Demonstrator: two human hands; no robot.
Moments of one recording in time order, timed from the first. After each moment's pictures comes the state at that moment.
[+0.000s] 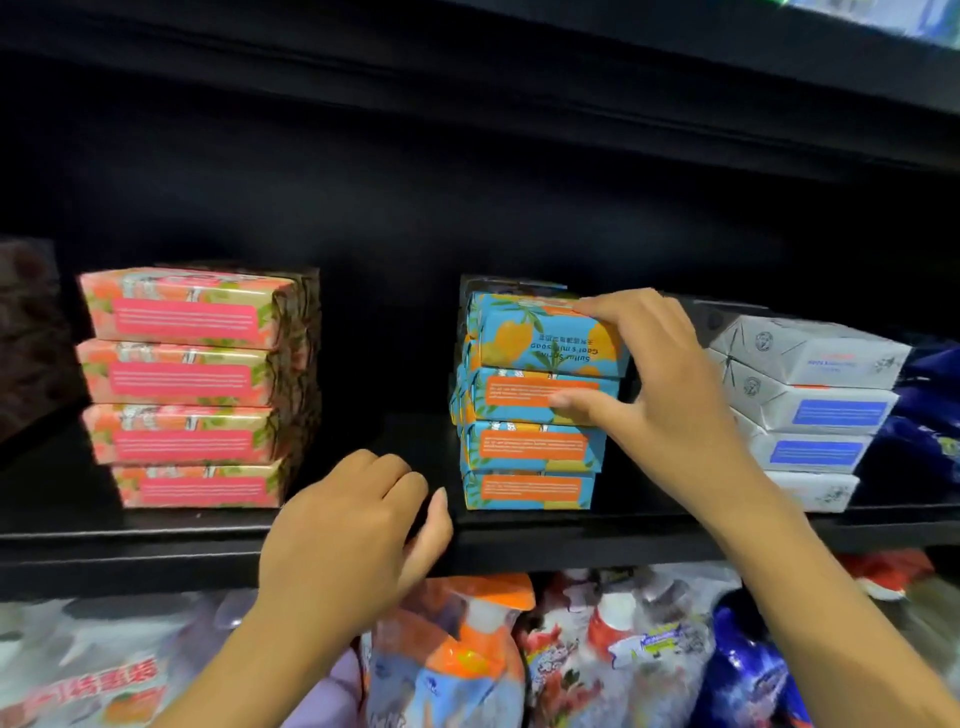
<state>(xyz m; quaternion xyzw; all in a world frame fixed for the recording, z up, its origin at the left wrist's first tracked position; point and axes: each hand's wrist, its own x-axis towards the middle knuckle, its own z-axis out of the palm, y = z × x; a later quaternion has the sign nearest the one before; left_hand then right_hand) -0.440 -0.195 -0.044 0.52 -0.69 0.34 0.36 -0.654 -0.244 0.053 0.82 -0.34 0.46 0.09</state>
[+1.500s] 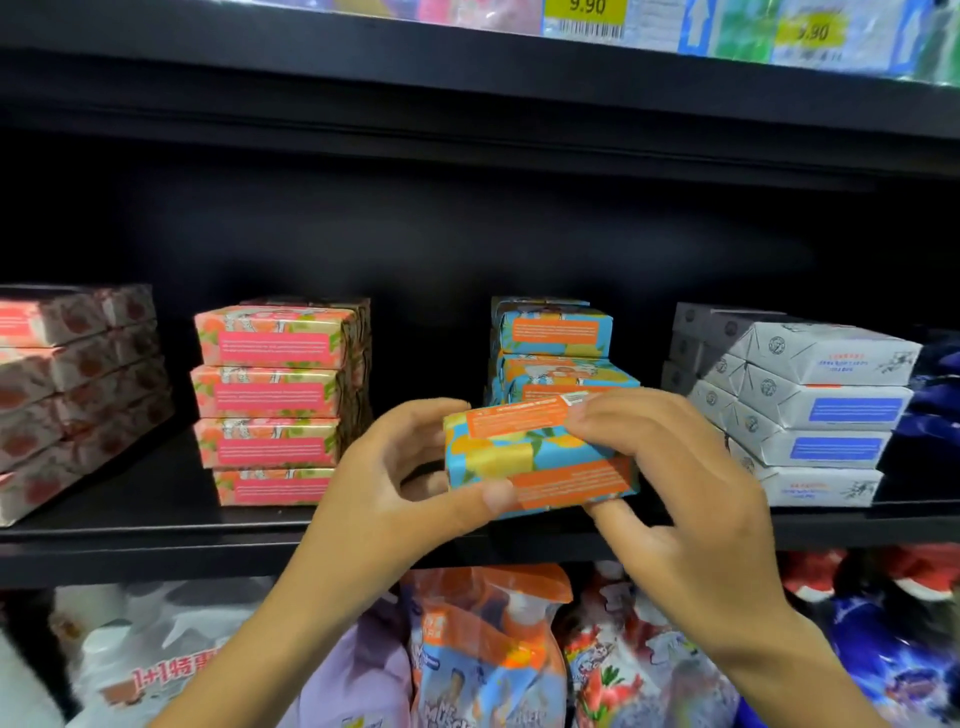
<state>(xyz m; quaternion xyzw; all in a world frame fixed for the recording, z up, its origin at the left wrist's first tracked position) -0.439 -0.141 0.009 0.35 -0.65 -0.30 0.61 -0.636 -0.168 0.018 0.80 -0.24 0.53 0.14</state>
